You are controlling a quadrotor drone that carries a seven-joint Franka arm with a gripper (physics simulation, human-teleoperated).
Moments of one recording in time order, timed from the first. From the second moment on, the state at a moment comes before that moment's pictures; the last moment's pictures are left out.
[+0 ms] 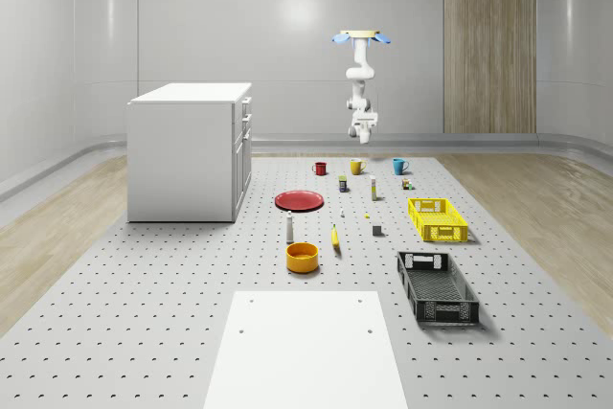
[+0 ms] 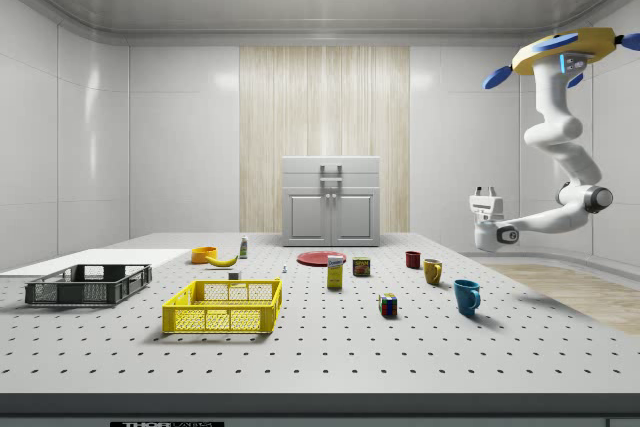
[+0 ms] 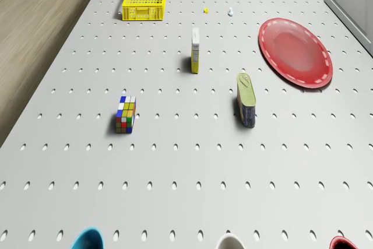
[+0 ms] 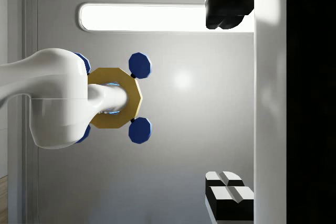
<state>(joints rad) -0.01 -0.70 0.00 -2.04 0.00 1.36 0.78</state>
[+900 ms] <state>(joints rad) -0.01 -0.71 0.01 -2.05 0.00 1.37 0.78</state>
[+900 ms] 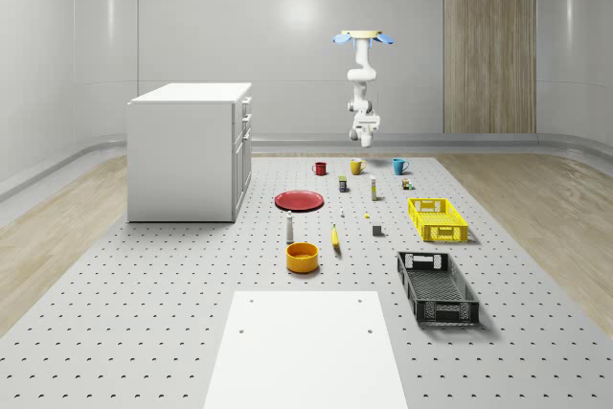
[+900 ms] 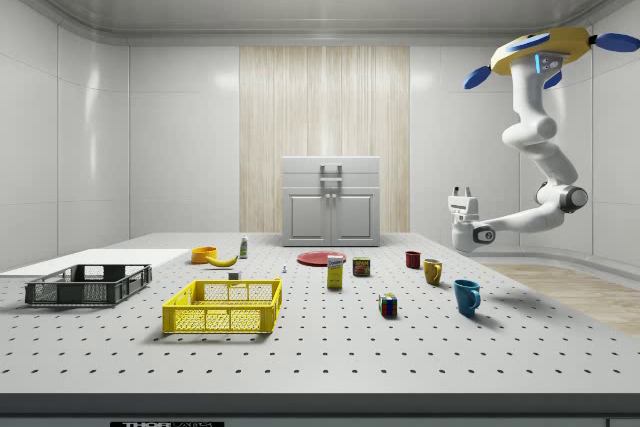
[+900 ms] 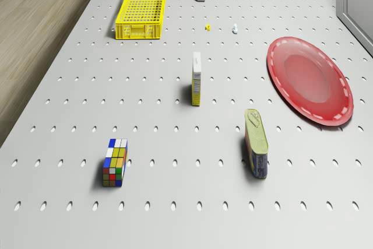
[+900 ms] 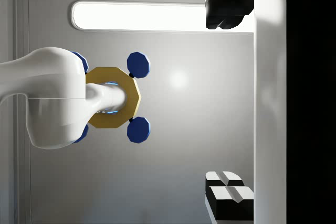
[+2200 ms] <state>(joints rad) -0.08 -0.74 0.25 -2.11 -0.34 1.40 0.83</state>
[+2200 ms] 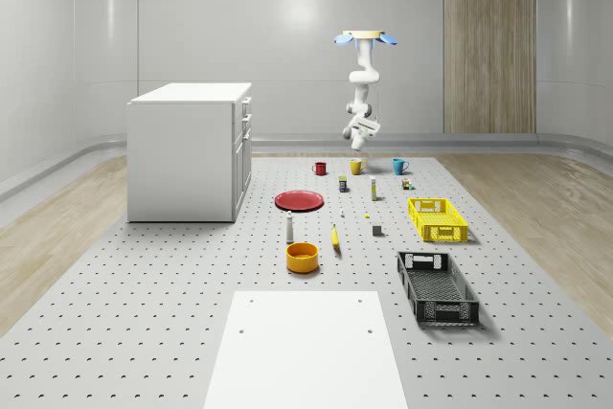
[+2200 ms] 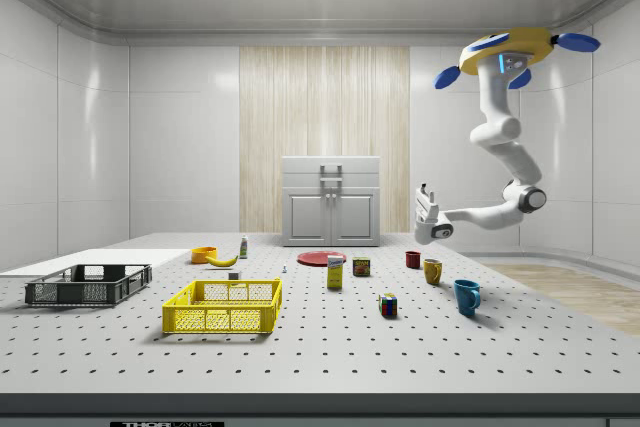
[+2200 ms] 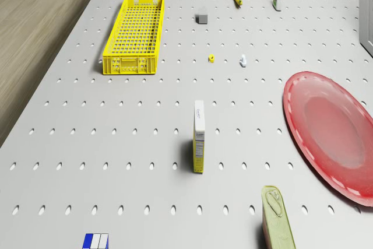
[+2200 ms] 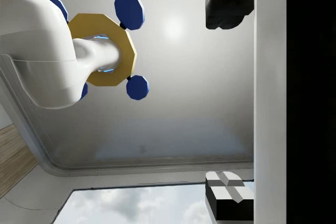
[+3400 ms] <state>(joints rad) -0.93 -1.00 1.21 -2.89 -1.97 1.18 1.50</state>
